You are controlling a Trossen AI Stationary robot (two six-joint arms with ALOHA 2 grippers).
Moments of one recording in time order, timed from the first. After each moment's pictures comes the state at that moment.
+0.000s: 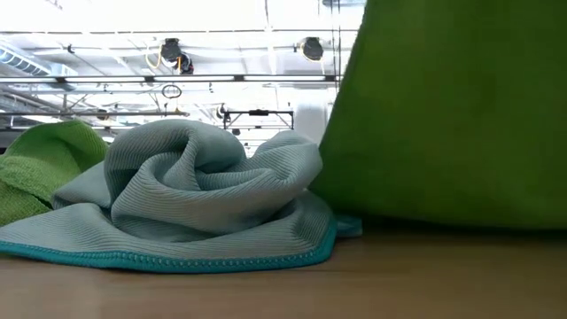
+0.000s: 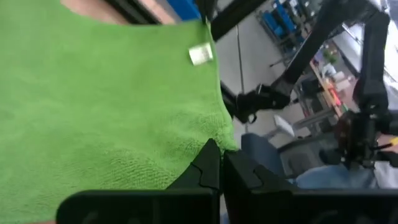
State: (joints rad) left arm -0.58 2.00 1.45 0.23 -0.23 -0.99; right arm 1.17 1.04 0.59 -0.10 0.21 1.43
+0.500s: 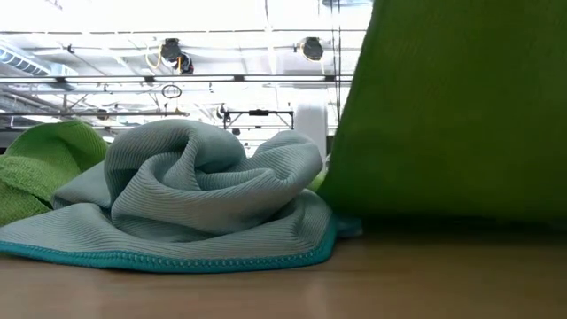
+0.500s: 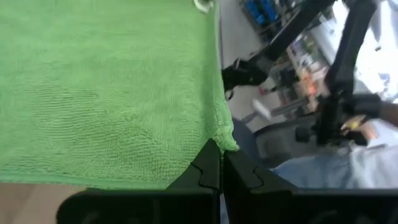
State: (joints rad) left arm -0.66 2.03 1.45 0.29 -0.21 -1.05; right arm 1.25 1.17 0.61 0.07 0.13 1.66
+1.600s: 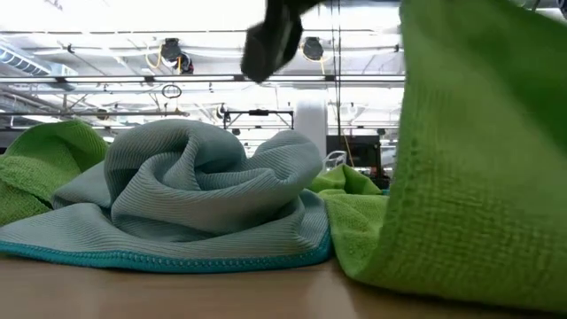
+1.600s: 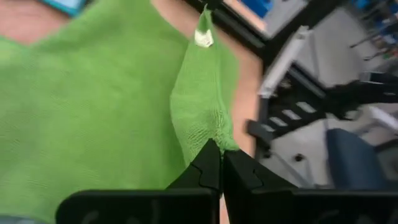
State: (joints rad) left arm -0.50 2.04 1.45 0.03 -0.32 -0.87; right arm 1.08 1.08 0.61 -0.68 0.26 1.63
